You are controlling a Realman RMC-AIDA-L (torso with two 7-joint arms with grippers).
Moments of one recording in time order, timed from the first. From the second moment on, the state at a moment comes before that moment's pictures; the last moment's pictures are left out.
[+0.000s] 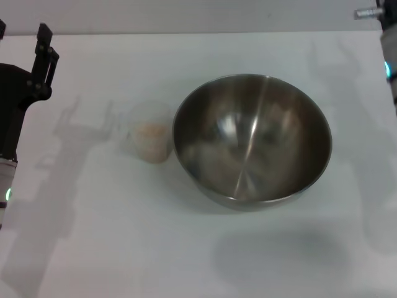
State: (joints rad) left arm -0.31 -2.08 -0.68 -0.36 2.23 1.54 0.05; right arm 0.34 2.08 -2.08 -0.86 0.79 -1.07 -0.42
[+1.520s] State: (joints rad) left arm -0.31 -2.08 -0.45 -0.35 2.23 1.14 0.05; right arm 0.45 2.04 -1.99 -0.18 0.57 -1.37 0.33
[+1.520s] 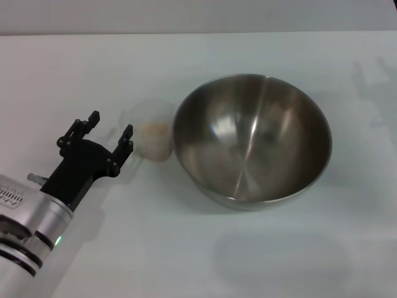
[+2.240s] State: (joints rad) left arm -0.39 -2.08 -0.49 -0.31 2.23 1.04 0.05; right arm 0.44 2.04 -1.97 -0.17 0.57 -1.39 0.33
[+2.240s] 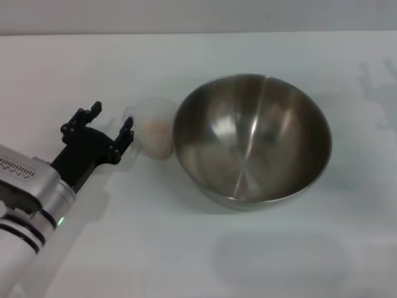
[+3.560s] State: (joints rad) left arm -0.44 -2.08 -0.56 -0.35 2.23 0.98 0.05; right arm 0.45 2.04 -1.97 -0.17 0.57 -1.40 0.33
